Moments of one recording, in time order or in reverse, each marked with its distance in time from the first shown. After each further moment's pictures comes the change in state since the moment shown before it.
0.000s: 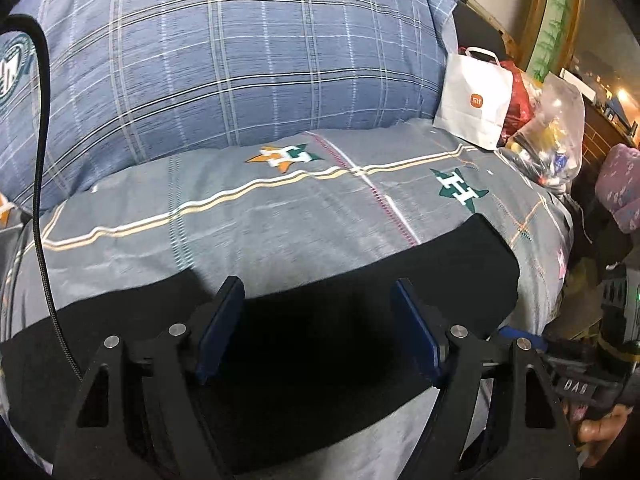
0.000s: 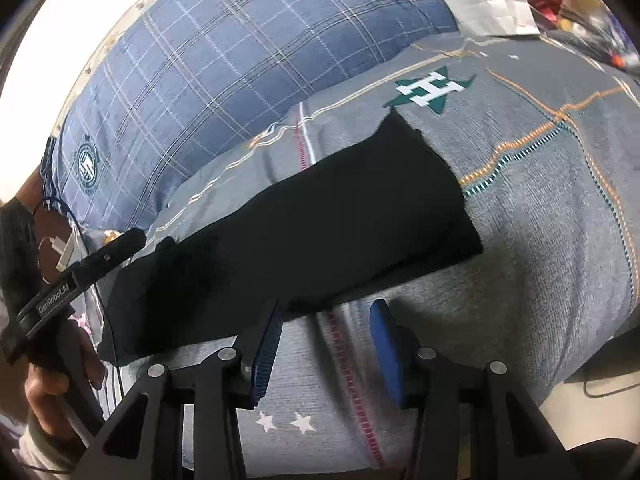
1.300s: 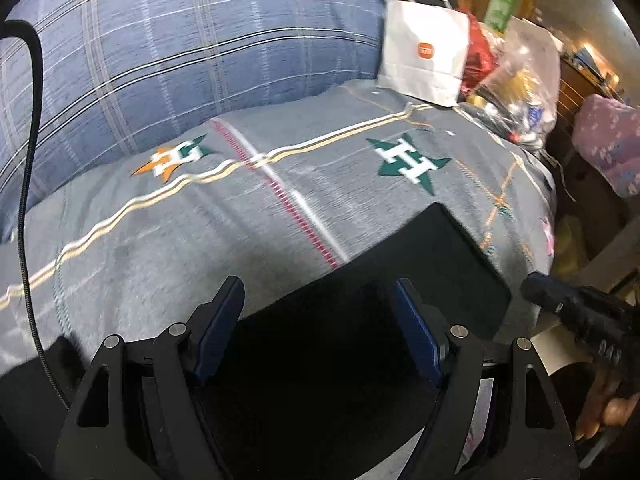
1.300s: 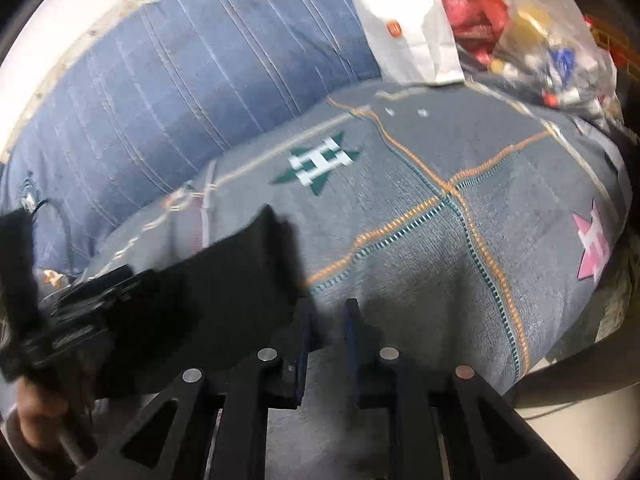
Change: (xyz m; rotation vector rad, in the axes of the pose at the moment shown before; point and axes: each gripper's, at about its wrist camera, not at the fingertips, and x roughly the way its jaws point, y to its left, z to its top) left arm 0.076 -0.073 0.025 0.156 0.096 -0.129; right arm -0.039 -0.036 0.034 -0.046 -0.152 -0.216
